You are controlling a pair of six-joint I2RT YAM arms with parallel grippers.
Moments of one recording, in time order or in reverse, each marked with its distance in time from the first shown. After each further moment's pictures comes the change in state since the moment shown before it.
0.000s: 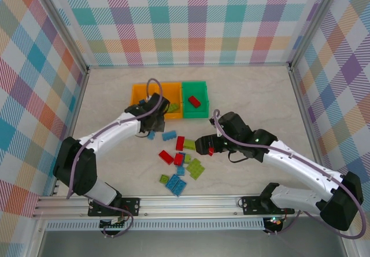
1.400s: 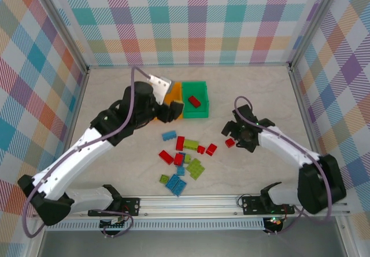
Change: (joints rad) left arm -0.208 -0.370 0.127 0.124 0.244 0.329; right arm -0.381 0.271 -0.060 -0.048 0.195 0.453
